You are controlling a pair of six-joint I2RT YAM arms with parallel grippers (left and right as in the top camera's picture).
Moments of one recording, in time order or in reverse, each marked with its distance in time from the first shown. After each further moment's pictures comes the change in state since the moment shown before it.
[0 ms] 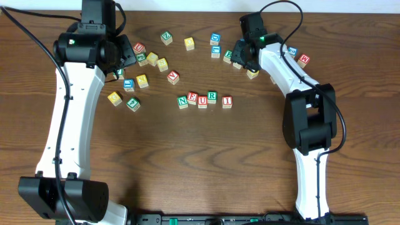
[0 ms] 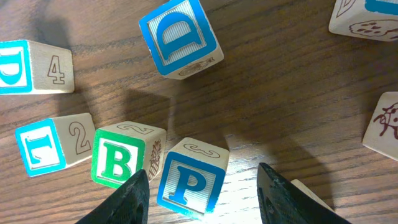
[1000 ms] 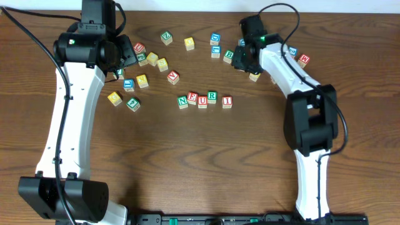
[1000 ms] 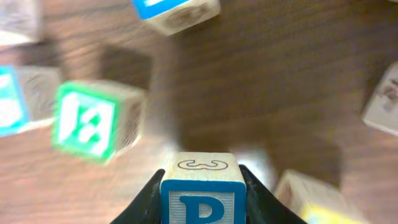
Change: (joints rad) left arm 0.000 0.000 0.000 0.000 0.000 0.003; right arm 0.000 -0.025 -0.007 -0.095 -0.040 -0.098
